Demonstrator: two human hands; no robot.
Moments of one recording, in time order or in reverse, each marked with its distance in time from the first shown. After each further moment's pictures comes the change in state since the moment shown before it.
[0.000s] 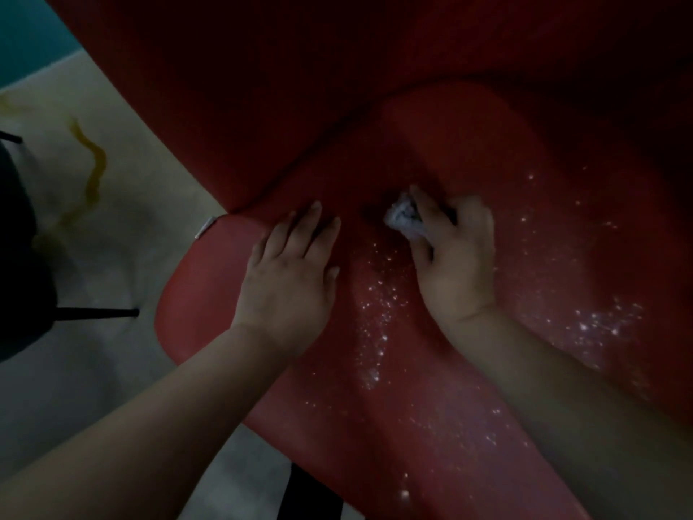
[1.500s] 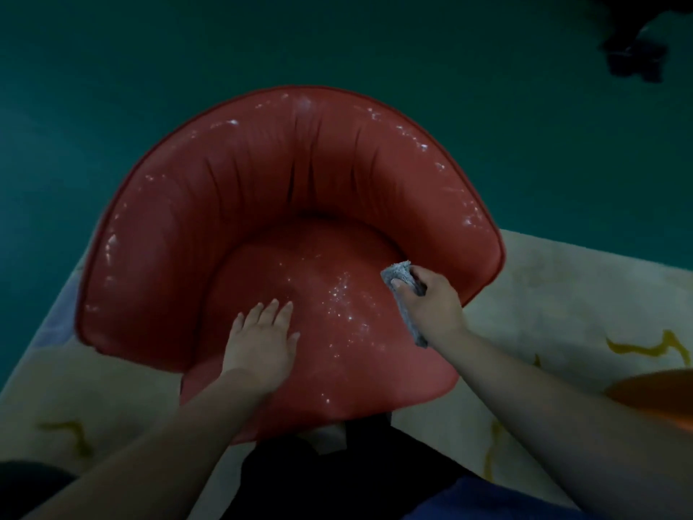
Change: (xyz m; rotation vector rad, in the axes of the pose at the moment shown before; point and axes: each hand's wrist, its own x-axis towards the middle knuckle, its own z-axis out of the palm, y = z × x) left_hand -0.114 0.197 -0.264 0.402 -0.247 0.601; right_hand -0.176 -0.072 -0.407 0.395 0.289 0.993
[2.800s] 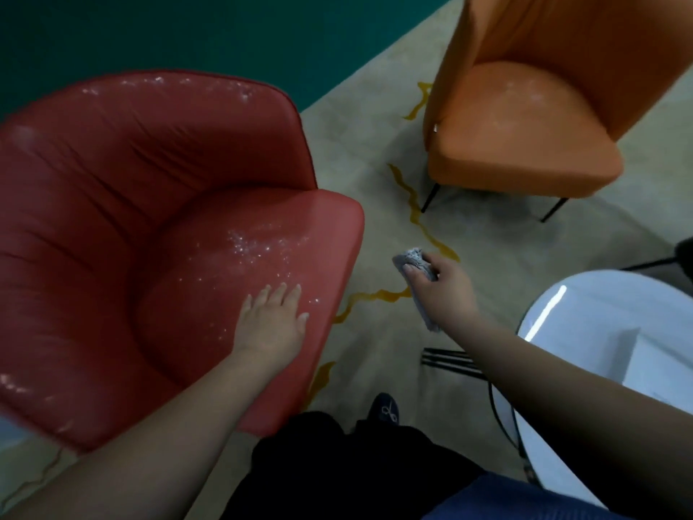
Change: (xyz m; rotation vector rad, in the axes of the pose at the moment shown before) left_hand -0.094 -0.057 0.022 0.401 -0.092 0.946; right_hand -0.363 0.001 0.142 0.234 0.858 0.597
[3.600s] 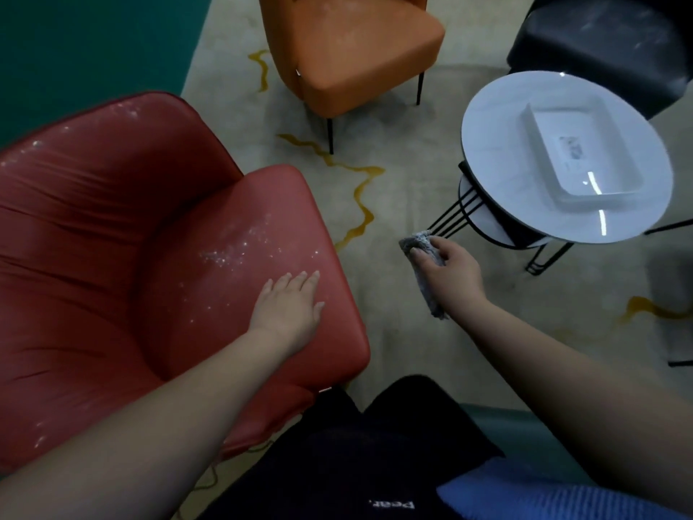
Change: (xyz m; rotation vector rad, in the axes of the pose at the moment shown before) left_hand -0.050 -0.140 0.002 0.311 -0.076 0.715; right_hand -0.244 -0.071 0.143 0.239 0.570 0.506
